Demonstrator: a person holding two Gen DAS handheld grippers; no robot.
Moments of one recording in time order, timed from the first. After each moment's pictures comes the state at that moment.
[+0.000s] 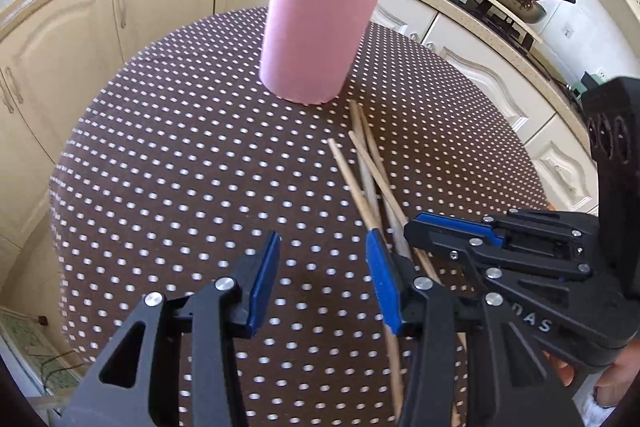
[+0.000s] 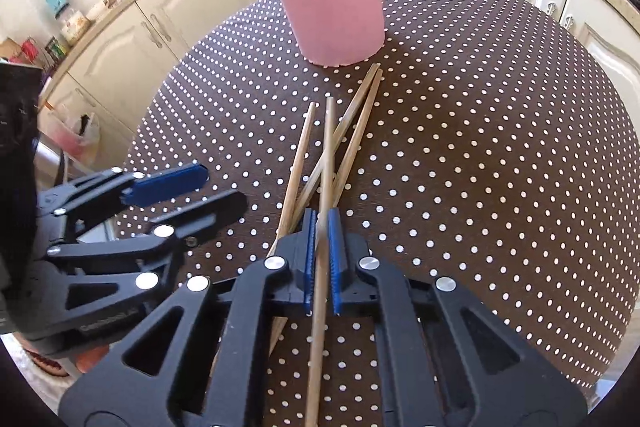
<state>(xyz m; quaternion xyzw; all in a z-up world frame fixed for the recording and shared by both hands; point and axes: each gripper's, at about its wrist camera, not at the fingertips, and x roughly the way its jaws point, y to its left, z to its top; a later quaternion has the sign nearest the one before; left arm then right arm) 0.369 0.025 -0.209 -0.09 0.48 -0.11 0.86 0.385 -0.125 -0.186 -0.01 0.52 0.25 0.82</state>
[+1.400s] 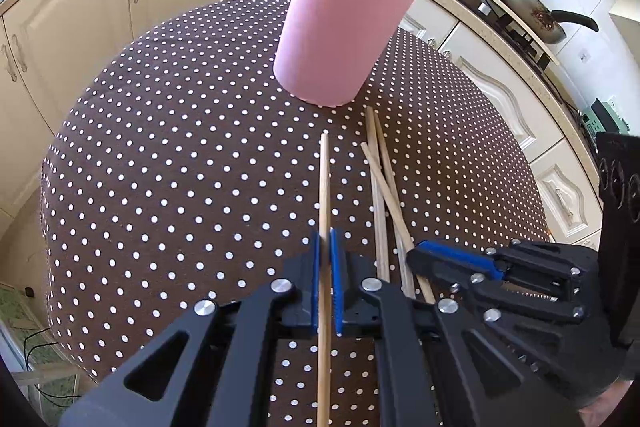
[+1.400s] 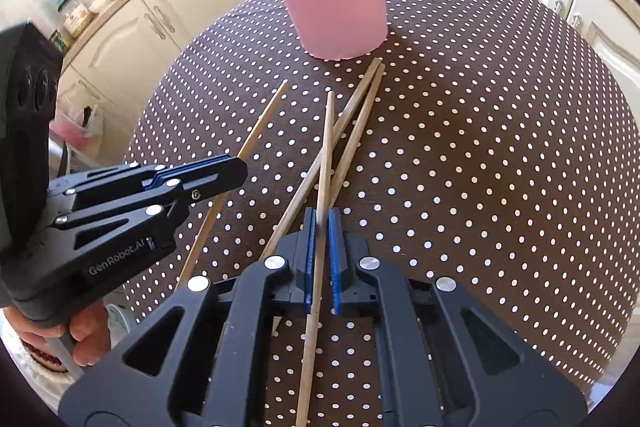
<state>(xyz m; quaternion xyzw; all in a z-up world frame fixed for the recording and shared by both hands) 0.383 0.040 -0.217 -0.13 0.50 -0.09 0.85 0.382 -0.104 -0.190 -0.04 0.53 0.25 0.81</state>
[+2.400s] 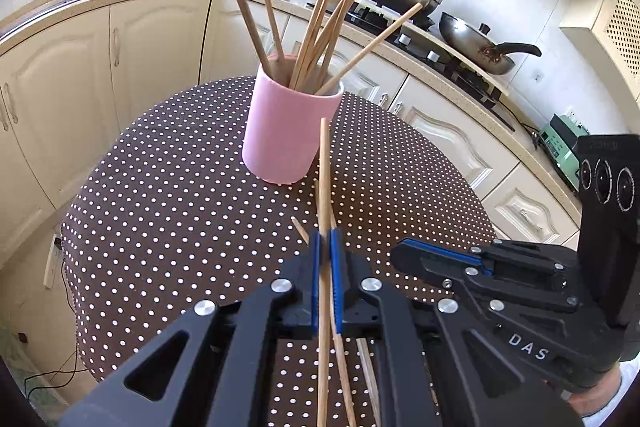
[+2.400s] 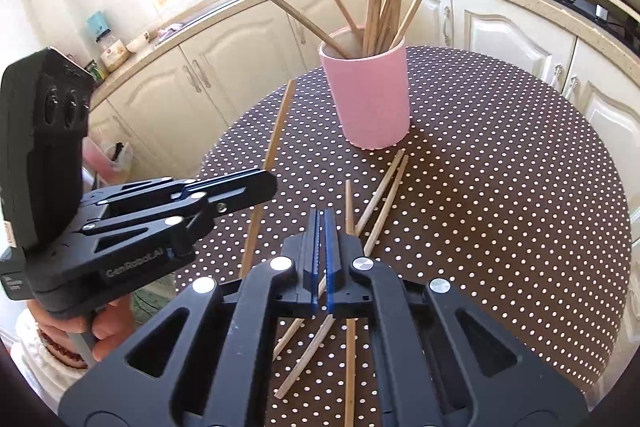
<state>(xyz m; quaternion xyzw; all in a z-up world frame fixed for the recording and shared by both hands) 0.357 0.045 -0.144 -0.12 0.40 -0.13 0.90 0.355 -0.122 -0.127 -0.01 0.42 0.29 0.86</state>
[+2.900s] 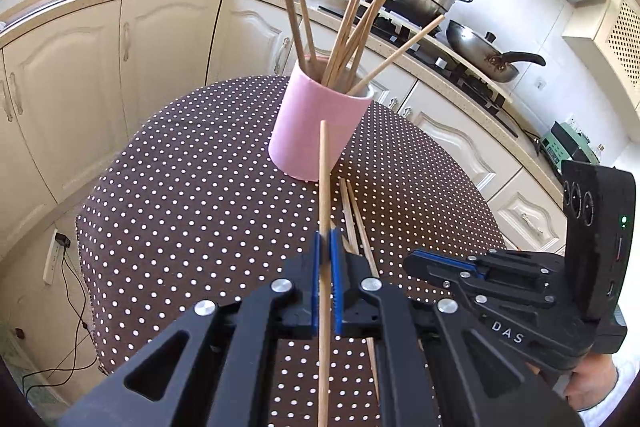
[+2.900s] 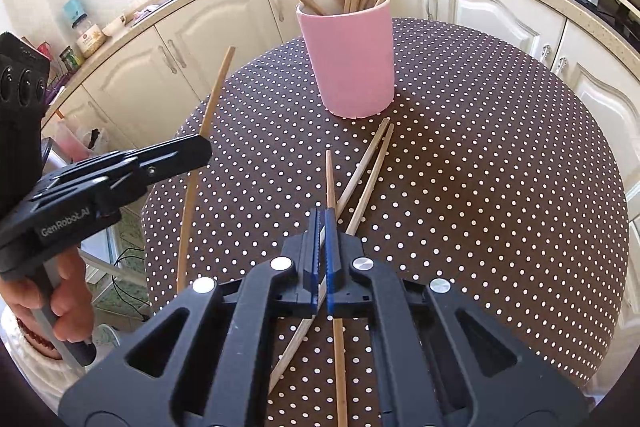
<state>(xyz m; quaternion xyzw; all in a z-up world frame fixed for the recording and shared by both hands) 0.349 0.079 -0.154 -0.14 0.40 -0.13 0.90 0.359 -0.111 -0.153 -0.02 0.45 0.25 0.85</state>
